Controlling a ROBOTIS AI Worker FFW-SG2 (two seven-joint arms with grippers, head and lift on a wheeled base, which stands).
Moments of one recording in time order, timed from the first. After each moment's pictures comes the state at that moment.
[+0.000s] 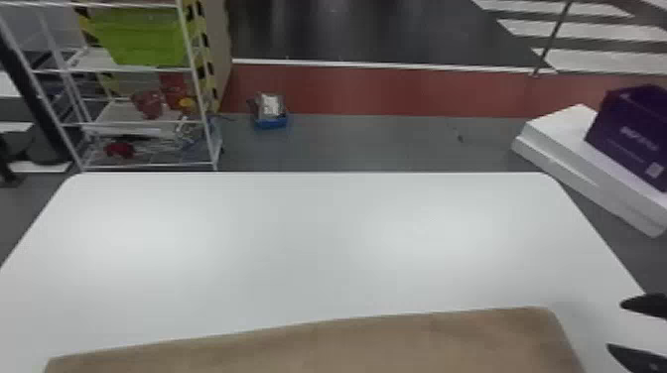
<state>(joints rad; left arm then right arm) 0.41 0.13 1.07 -1.66 -0.12 -1.35 -1.37 0.45 -0.60 -0.59 -1.72 -0.19 0.32 1.23</state>
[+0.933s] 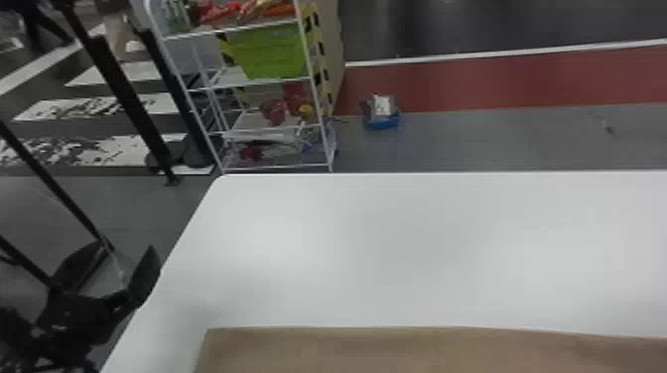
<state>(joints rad) 0.32 0.02 0.75 -1.75 0.22 -0.15 -0.66 0.50 -0.59 -0.56 -2.01 0.09 -0.07 1.36</state>
